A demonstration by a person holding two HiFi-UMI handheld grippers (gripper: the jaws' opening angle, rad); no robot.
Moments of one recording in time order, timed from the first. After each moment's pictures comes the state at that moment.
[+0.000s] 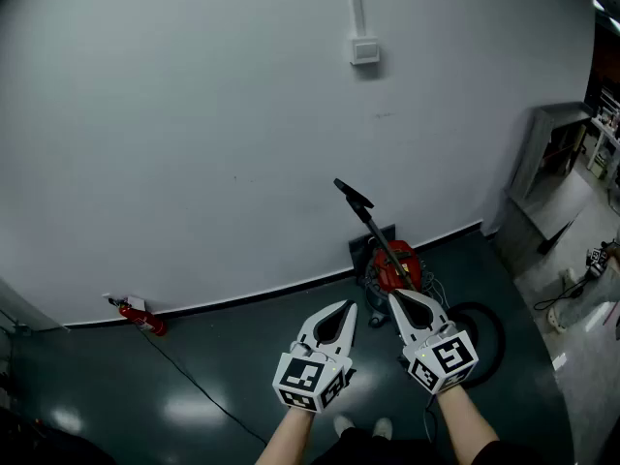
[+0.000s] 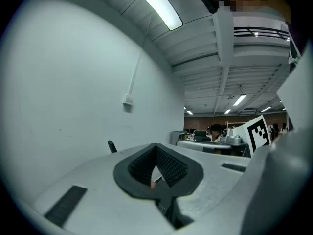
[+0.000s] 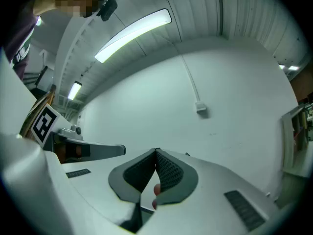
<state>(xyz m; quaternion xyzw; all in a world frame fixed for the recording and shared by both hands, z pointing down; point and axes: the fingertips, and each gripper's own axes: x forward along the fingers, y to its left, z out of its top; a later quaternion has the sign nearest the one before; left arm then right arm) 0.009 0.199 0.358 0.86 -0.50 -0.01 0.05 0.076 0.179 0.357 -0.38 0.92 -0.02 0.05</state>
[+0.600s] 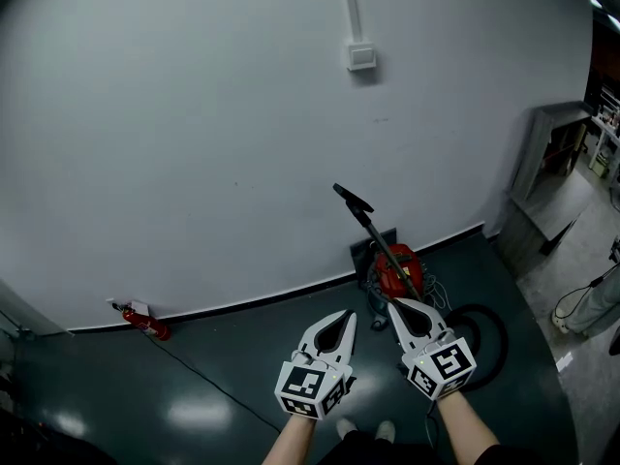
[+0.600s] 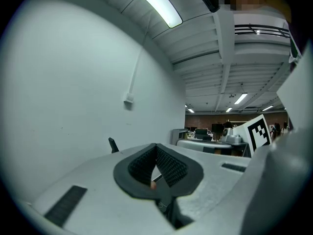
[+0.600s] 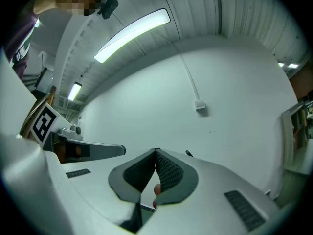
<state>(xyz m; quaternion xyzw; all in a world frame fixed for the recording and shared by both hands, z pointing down) 0.016 0.210 0.364 0.86 -0.51 0.00 0.07 0.084 0.189 0.363 -0.38 0.92 -0.03 0.04</state>
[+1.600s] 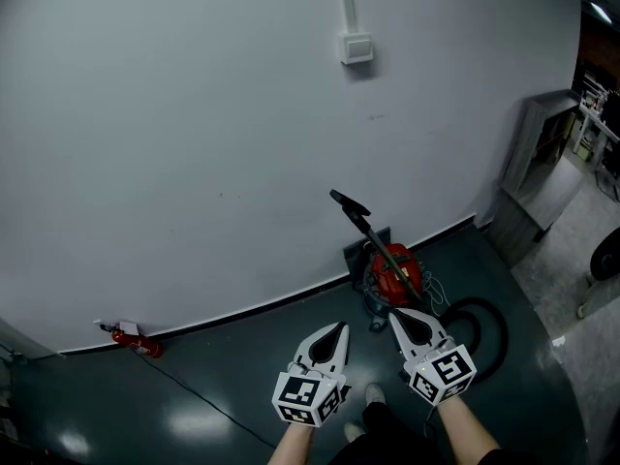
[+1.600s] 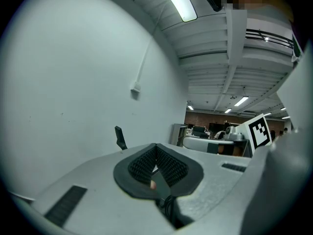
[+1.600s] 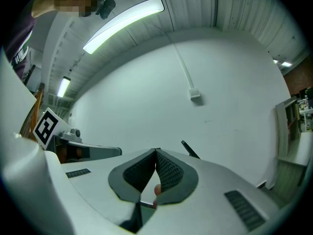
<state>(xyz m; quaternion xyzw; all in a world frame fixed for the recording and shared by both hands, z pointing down) -0.042 0.156 0.410 0.87 -0.49 0.01 0.12 0.048 0.139 0.403 -0.42 0.90 -0.07 0.01</state>
